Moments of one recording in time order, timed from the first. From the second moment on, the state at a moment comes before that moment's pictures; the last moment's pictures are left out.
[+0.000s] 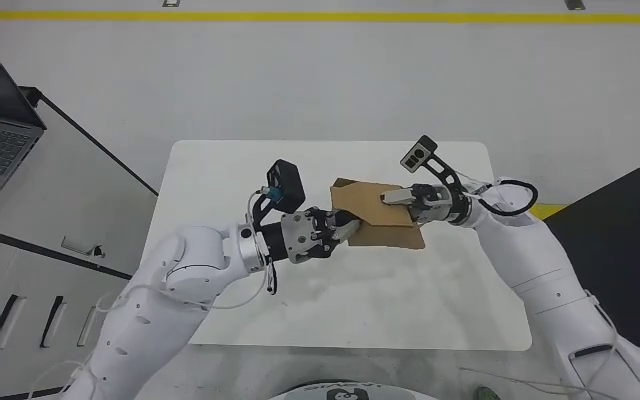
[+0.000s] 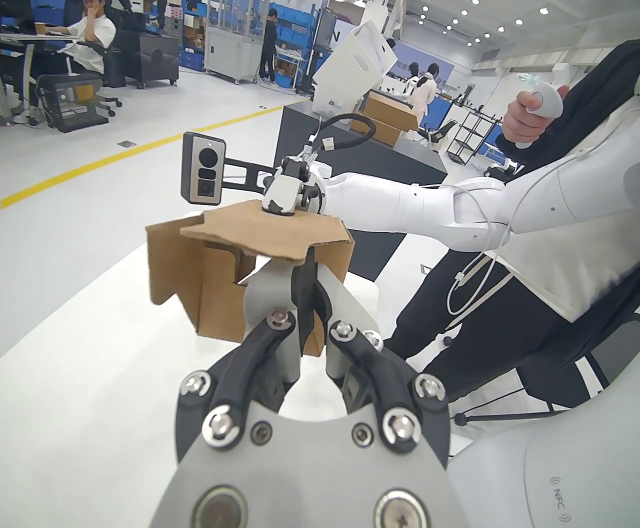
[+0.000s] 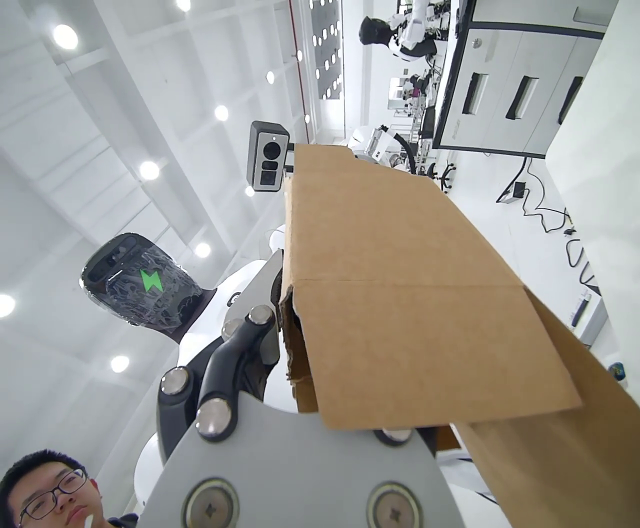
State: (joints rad) left arm 1.36 -1.03 -1.14 -2.10 0.52 -0.54 -0.53; right arm -1.05 -1.02 1.08 -1.36 0.99 -0.05 1.44
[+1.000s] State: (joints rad) left arm 1.36 -1.03 -1.13 -2.11 0.54 -0.53 -0.52; right arm -1.05 -1.05 1.07 -1.28 1.06 0.06 1.49
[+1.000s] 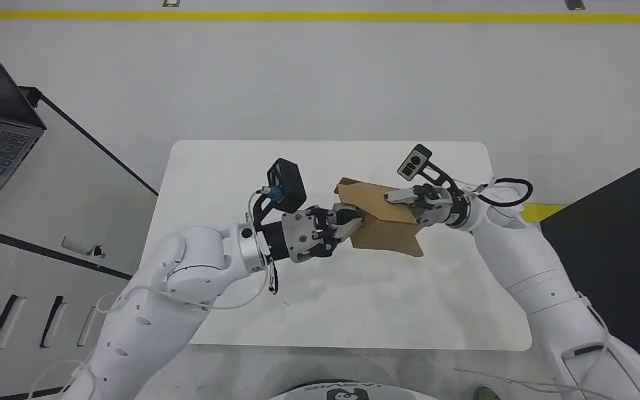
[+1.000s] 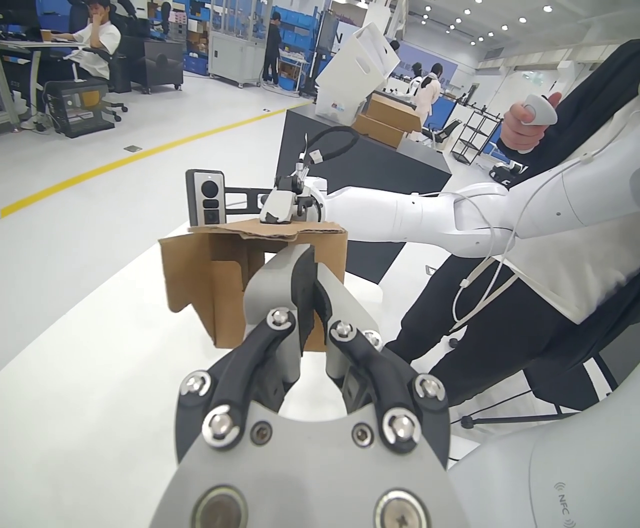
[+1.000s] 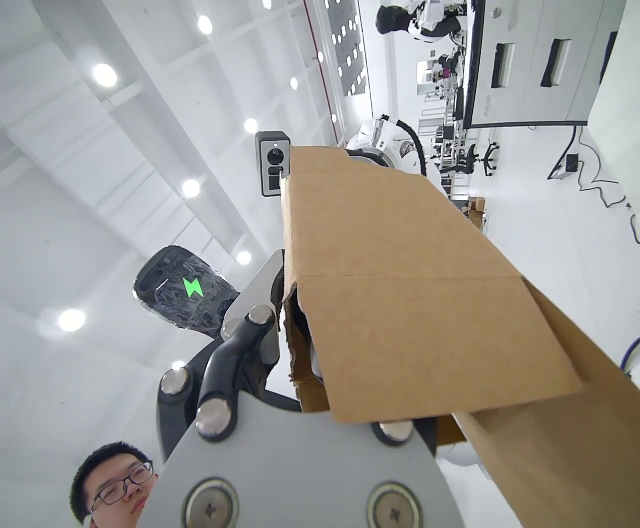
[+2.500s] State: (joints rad) left arm 1.39 -1.03 -1.20 -2.14 0.59 -0.51 -0.46; right arm -1.08 -1.09 1.04 -1.21 1.21 0.27 1.48
